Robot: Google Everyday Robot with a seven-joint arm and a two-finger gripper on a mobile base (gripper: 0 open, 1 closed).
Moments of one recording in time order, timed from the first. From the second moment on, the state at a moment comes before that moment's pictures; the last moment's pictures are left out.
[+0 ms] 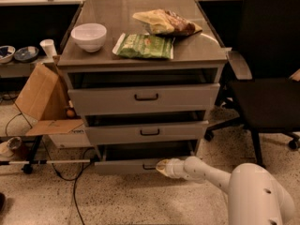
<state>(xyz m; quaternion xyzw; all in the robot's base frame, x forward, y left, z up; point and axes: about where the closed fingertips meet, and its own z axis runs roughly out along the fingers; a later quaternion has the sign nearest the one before) 0.652 -0.066 0.189 -0.51 0.76 0.15 0.37</state>
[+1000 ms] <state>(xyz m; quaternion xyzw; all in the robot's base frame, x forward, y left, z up) 0.676 -0.051 0.183 -0.51 0.77 0.14 0.37</state>
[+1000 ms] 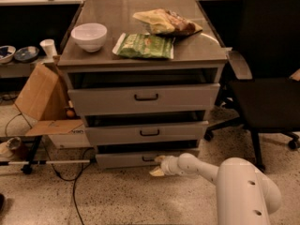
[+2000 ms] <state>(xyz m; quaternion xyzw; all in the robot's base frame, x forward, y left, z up) 0.673 -0.046 0.176 -0.51 0.77 0.14 0.36</state>
